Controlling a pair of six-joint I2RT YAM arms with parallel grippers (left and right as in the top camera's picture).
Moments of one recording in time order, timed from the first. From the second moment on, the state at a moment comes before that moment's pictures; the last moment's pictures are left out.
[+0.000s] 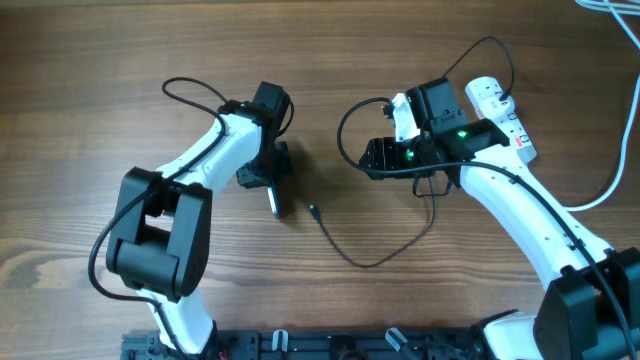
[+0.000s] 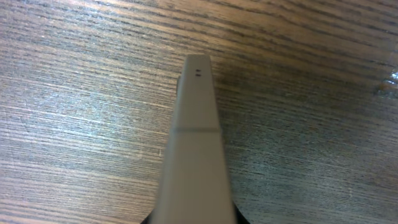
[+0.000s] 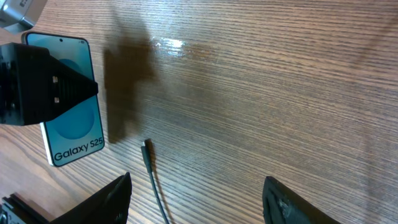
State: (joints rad) left arm -0.34 1.93 1.27 -0.90 0.00 -0.57; right arm 0.36 1.58 1.13 -0.72 -0.36 0.28
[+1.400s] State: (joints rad) left arm -0.34 1.93 1.21 -0.84 0.00 -0.60; right arm 0.36 1.58 1.13 -0.71 -0.35 0.28
